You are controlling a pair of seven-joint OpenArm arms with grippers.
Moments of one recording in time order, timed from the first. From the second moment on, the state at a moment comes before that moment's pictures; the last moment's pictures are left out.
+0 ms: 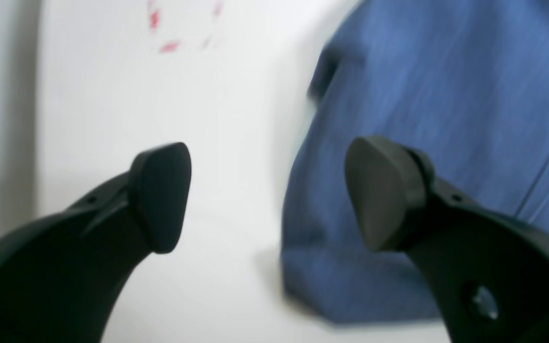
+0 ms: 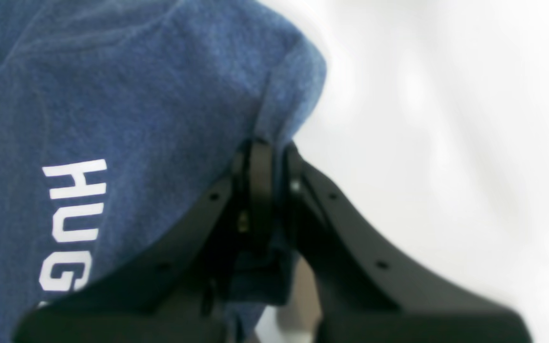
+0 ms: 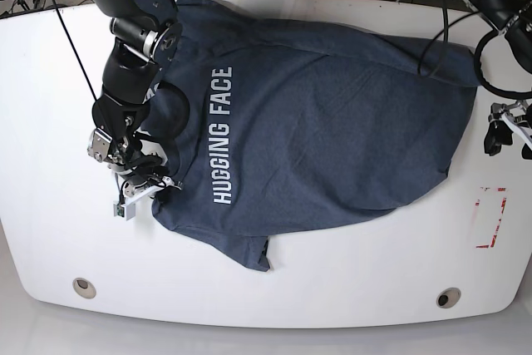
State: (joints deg) left arm -8.0 -22.0 -45.2 101.0 -37.5 -42.8 83.3; right arm 29.4 4.0 33.6 44.4 0.6 27.6 -31.5
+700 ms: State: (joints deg) left arm -16.1 -23.3 -37.8 67.7 -36.6 -27.7 62.8; right arm 28.3 4.1 33.7 44.6 1.1 28.1 -30.0
